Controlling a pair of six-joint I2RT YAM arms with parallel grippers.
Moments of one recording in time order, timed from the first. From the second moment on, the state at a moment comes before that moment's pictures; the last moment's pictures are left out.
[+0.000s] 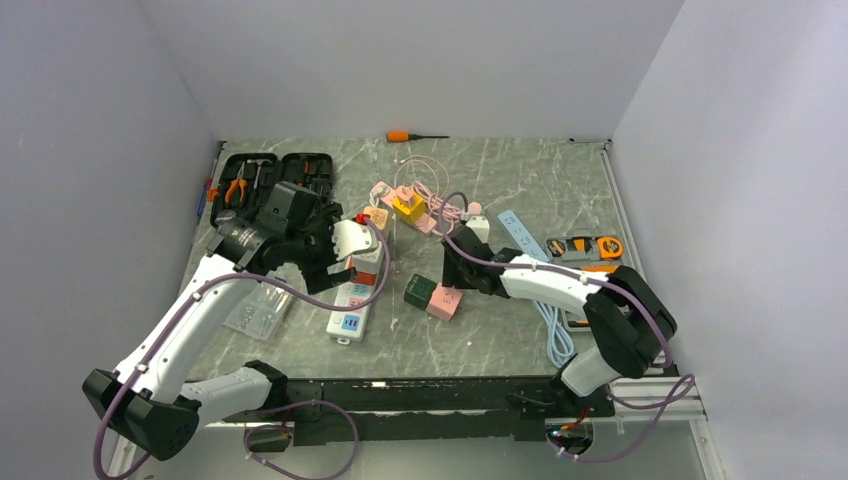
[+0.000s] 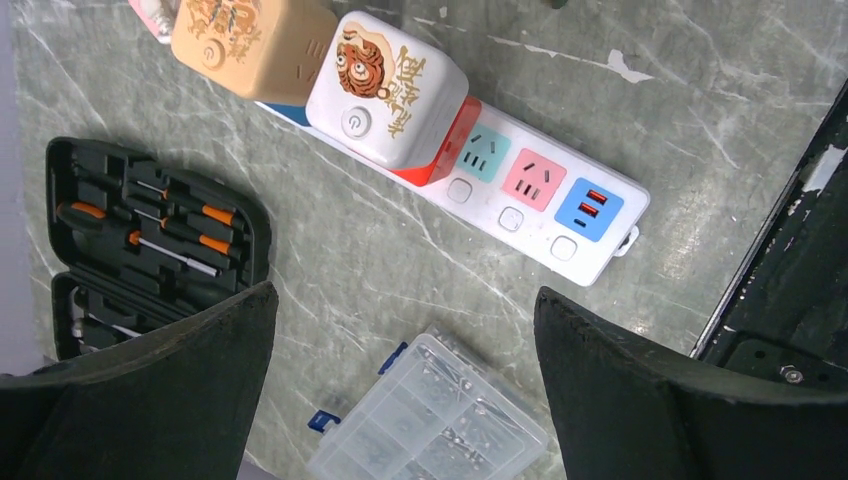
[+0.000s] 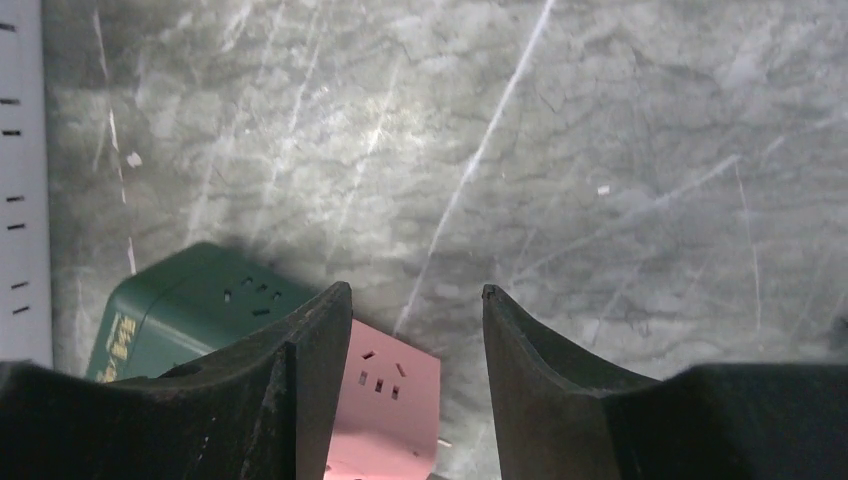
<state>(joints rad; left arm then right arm) -0.48 1.11 1.22 -1.03 0.24 0.82 0.75 1.54 0.86 -0.27 0.30 0.69</state>
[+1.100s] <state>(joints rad) -0.49 1.08 1.27 -1.05 0.35 0.89 0.88 1.36 0.73 -0.20 0.10 0.41</state>
